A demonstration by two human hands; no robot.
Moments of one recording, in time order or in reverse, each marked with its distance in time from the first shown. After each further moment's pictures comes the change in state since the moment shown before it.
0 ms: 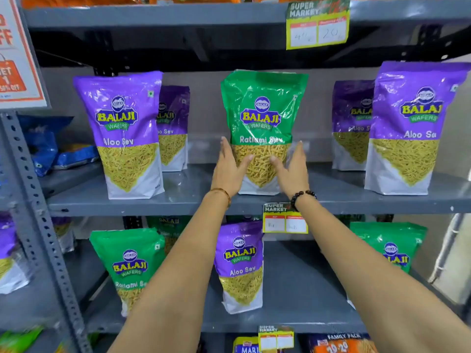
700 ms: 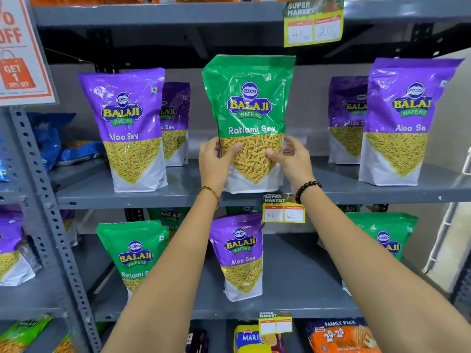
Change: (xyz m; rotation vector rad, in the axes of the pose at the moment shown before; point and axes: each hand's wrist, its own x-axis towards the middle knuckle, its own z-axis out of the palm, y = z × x) left_hand -0.023 0.010 -0.033 -0.415 0.233 -0.008; right_hand -0.016 -0.028 -0.015 0.468 -0.016 0.084
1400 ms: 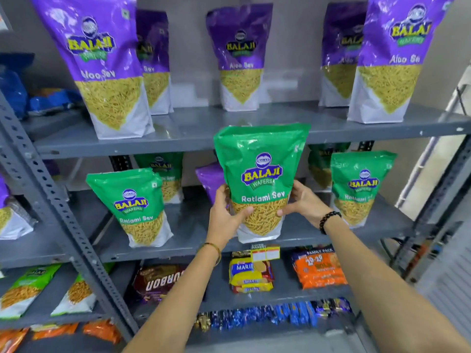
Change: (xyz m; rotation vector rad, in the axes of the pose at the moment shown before) left_hand -0.203 -0.099 -0.017 -0.128 -0.355 -0.307; right_hand -0.146 0.118 -0.089 -0.114 -0.398 0.475
